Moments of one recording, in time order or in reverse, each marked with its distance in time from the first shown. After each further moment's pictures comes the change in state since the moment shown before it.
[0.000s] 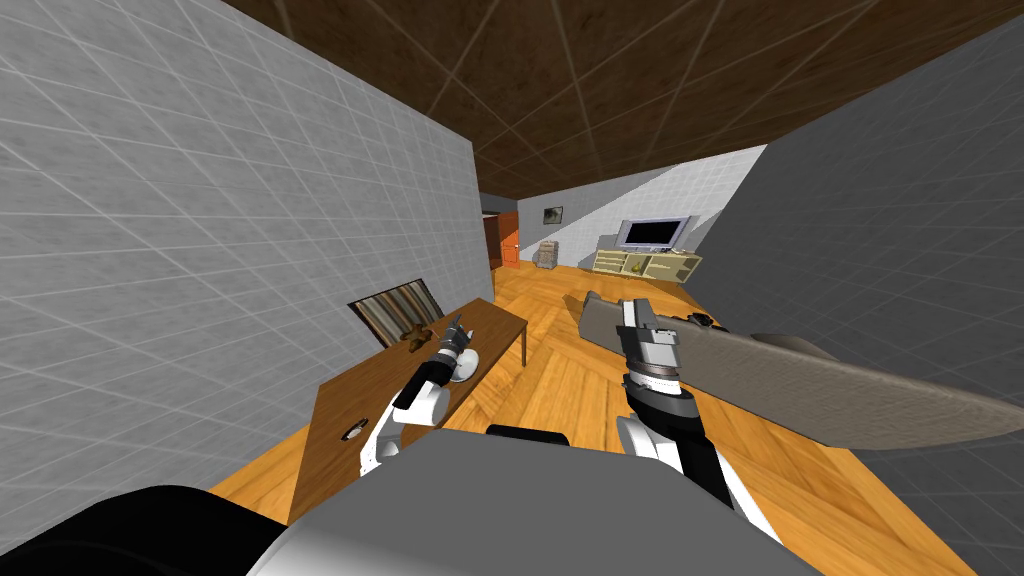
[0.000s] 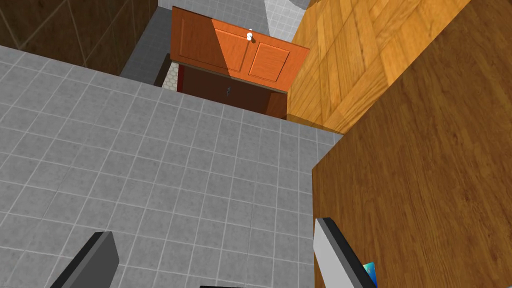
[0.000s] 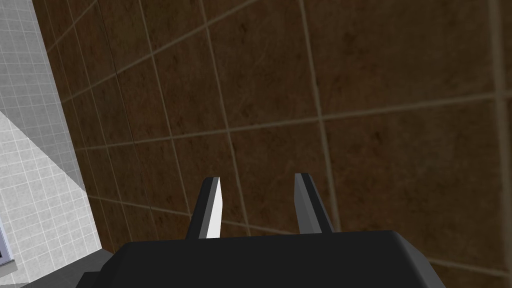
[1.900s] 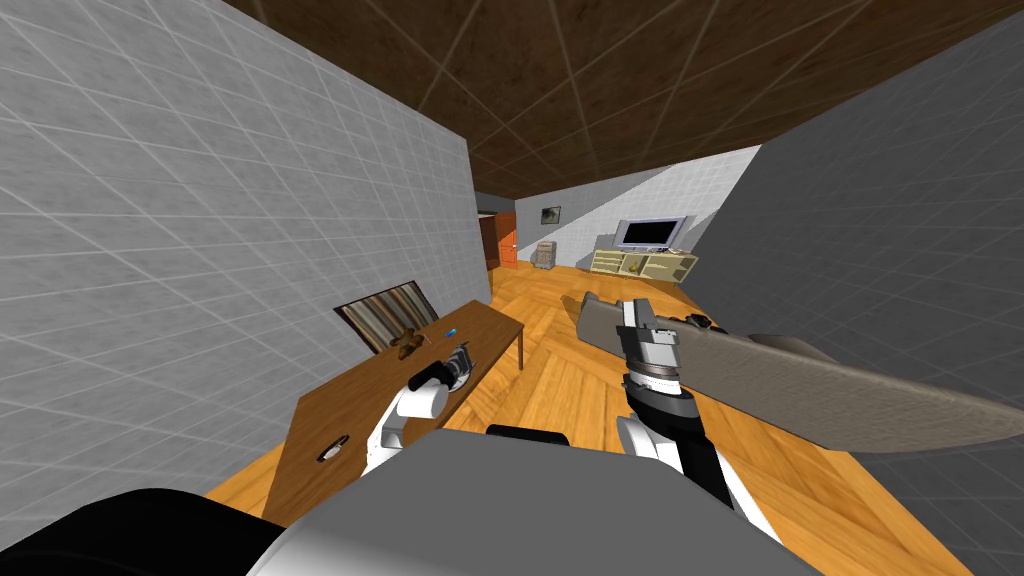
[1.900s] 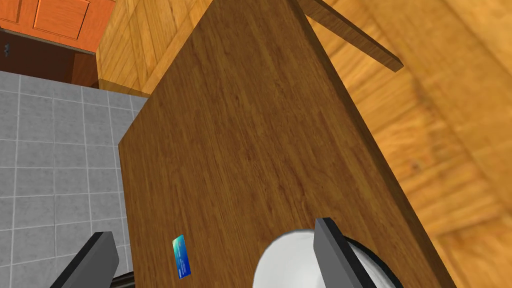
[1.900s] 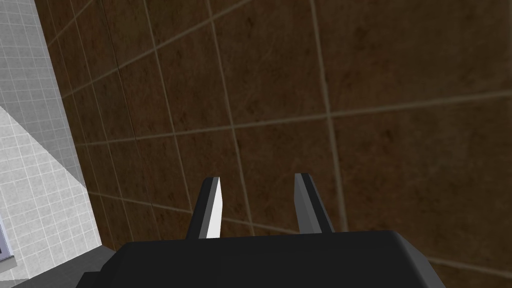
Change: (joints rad) left arm -0.053 0.058 0.025 0.150 0.114 0.492 0.046; right arm 0.000 0.000 0.000 0.000 0.000 0.000 0.000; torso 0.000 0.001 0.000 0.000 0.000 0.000
